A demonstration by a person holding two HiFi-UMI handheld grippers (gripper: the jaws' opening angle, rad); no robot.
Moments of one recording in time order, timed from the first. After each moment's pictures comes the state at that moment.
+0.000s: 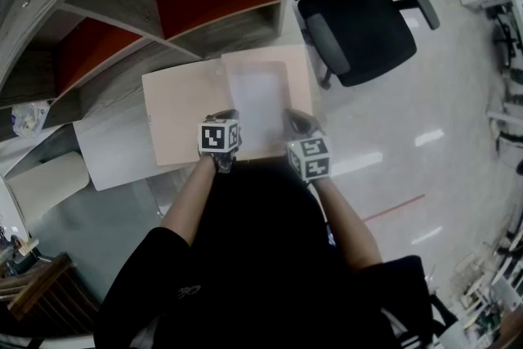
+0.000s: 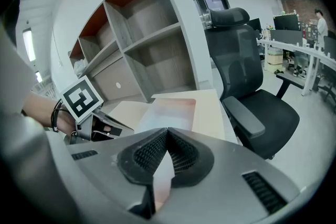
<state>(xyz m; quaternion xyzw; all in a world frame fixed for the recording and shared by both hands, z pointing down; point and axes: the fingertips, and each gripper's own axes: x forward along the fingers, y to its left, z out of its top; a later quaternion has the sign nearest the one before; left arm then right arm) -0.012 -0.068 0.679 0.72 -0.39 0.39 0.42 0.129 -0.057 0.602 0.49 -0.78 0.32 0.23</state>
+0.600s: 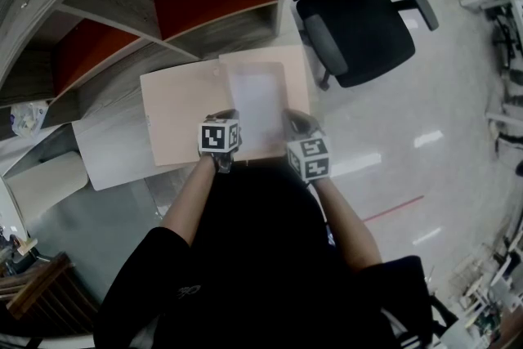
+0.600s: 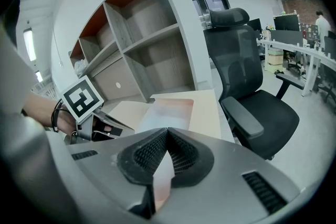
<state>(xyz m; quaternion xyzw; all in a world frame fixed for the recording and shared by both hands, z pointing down) -0.004 -0.069 0.679 0.72 -0.39 0.39 0.42 0.136 -0.058 0.600 0.49 -0.78 0.32 0.22</state>
